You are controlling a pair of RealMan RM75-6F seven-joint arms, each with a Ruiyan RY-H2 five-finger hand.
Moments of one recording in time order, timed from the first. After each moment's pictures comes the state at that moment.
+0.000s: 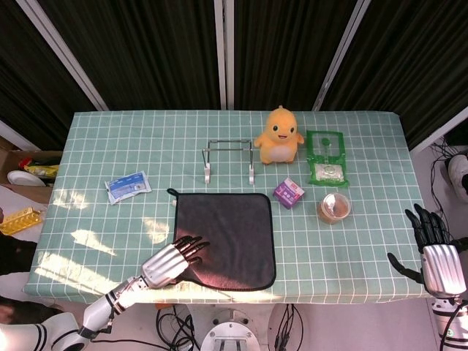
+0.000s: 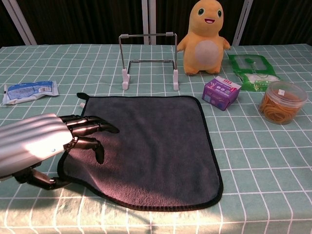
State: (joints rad) left arm -0.50 -1.54 0.16 -1.46 1.84 1.18 0.14; right arm 0.02 -1.23 0.03 -1.44 -1.64 1.64 0.18
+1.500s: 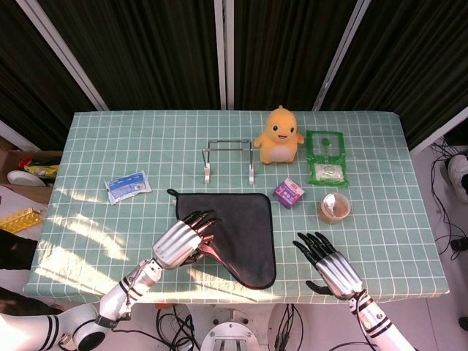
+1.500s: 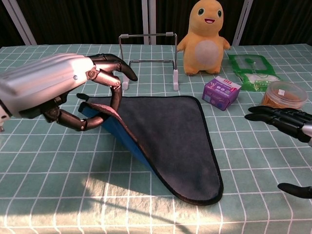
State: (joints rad) left arm -0.55 -1.53 -0.03 -1.71 1.67 1.15 0.27; right arm 0.23 -1.43 -0.11 -1.54 -1.82 1.25 -0.07
